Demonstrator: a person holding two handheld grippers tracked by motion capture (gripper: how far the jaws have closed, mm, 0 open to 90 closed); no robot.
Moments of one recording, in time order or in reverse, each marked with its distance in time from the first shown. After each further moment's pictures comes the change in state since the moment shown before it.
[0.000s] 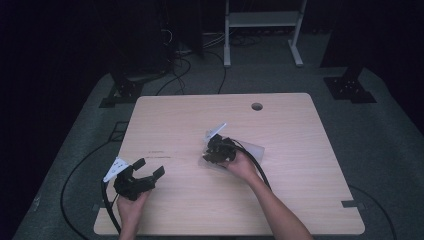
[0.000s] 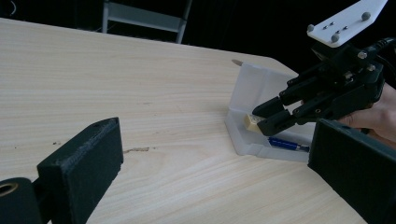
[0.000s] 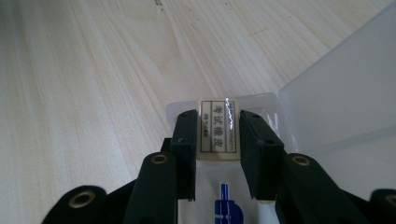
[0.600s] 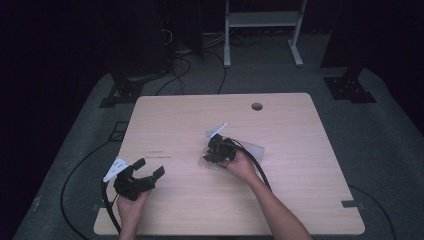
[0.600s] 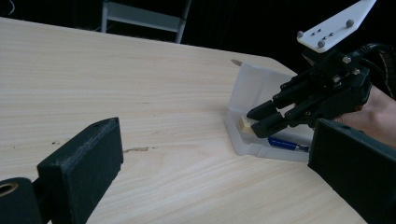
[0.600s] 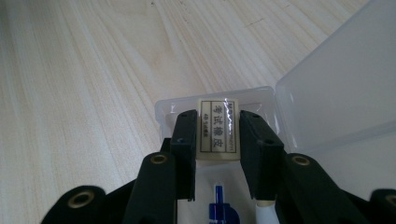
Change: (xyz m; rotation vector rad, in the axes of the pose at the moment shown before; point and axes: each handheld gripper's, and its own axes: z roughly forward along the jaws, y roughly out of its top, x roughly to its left) left arm 0.000 0.000 0.000 -0.001 -0.004 -0.001; right arm -0.005 -0.003 0.008 0.008 0.010 0.050
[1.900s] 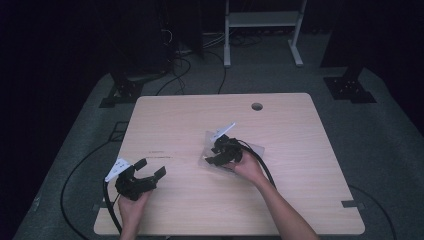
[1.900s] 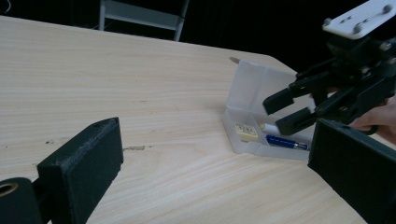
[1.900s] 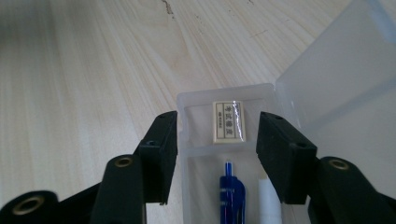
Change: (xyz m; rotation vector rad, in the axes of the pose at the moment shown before) left arm -0.001 -0.001 0.003 0.008 -0.008 -0.003; right arm 0.002 -0.011 -0.029 -0.063 0.038 -0.013
